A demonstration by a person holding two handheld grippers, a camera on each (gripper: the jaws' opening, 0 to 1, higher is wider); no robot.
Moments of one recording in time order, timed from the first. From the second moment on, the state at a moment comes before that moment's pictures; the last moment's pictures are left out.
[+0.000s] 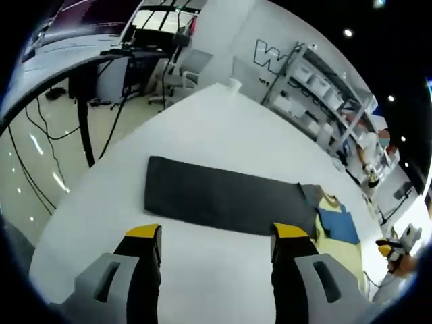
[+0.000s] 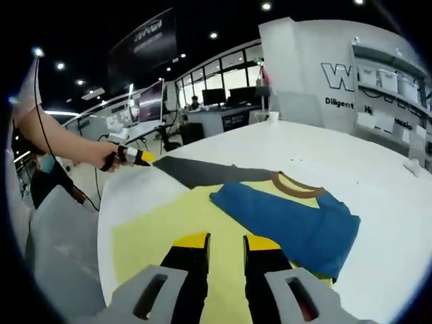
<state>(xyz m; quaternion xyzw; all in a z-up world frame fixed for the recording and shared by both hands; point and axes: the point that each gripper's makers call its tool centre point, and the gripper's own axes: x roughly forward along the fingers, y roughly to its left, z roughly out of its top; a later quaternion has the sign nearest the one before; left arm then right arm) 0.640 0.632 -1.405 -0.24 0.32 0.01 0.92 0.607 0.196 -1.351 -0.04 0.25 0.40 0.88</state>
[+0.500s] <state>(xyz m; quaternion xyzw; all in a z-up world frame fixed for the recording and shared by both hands) 0.651 0.656 -1.412 -0.26 0.32 0.05 0.91 0.605 0.182 -1.344 -0.04 0.25 0.37 0.89</state>
